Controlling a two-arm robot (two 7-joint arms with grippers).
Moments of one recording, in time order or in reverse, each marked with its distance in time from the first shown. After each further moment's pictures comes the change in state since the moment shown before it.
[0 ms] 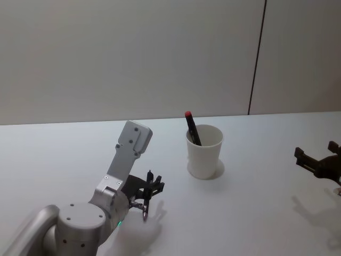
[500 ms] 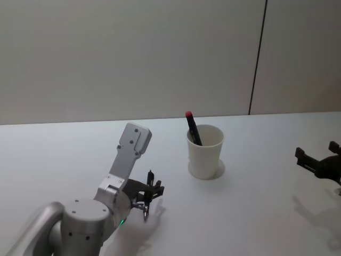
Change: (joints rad) left arm -0.026 -0.033 -0.014 0.070 -0.018 0.028 -0.004; right arm 0.000 0.000 0.000 0.000 0.000 0.000 0.000
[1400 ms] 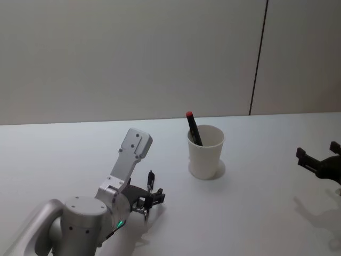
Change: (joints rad) left arm -0.033 -0.012 -0.019 0.093 0.031 0.007 -0.112; right arm 0.000 0.000 0.000 0.000 0.000 0.000 0.000
